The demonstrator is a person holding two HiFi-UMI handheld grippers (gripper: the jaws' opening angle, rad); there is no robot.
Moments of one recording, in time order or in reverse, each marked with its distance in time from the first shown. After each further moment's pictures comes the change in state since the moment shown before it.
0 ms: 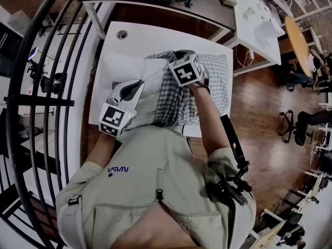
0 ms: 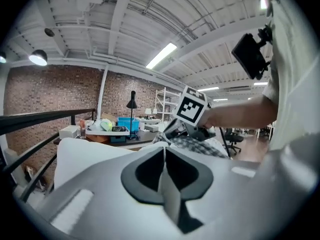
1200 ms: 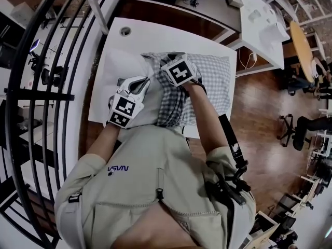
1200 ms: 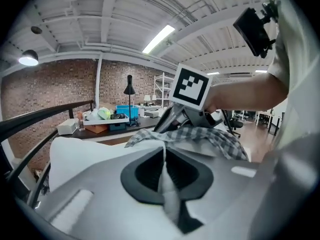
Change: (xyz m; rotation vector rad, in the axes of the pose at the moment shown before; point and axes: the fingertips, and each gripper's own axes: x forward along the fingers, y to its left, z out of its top) left arm 0.036 -0.002 -0.035 0.047 0.184 -0.005; right arm 0.027 0.058 -0.007 0.009 0.054 0.253
